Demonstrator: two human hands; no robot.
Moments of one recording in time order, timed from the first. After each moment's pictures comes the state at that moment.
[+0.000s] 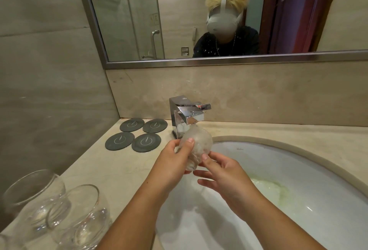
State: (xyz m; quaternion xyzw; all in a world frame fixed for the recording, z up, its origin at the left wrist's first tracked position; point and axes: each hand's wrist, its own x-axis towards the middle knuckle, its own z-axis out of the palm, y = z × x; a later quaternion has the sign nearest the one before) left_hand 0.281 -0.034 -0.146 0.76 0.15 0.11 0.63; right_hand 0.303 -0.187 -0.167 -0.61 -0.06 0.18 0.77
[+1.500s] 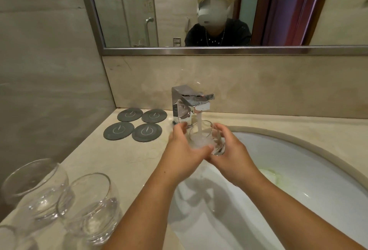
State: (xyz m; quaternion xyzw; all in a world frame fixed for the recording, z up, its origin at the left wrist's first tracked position) left_hand 0.269 -0.038 -0.133 0.87 0.09 0.10 0.48; right_hand 0.325 -0.191 -0.171 -0.83 -0.18 -0.04 0.52
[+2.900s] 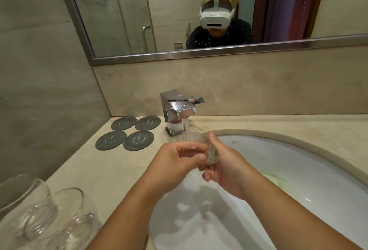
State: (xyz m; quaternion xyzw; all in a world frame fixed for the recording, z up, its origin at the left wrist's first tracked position) left_hand 0.277 -0.039 -0.144 0.80 0.00 0.06 0.60; right_hand 0.329 -0.193 -0.158 -0.55 -0.04 0.27 0.79
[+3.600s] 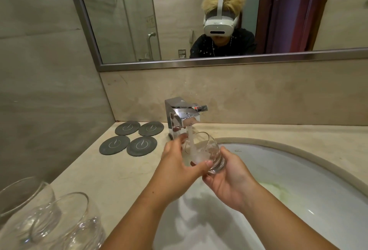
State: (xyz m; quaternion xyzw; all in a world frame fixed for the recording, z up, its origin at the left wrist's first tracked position) left_hand 0.280 -0.041 -0.145 0.88 0.05 0.13 0.45; right_hand 0.326 -0.185 -0.155 -0.39 0.10 0.29 0.87
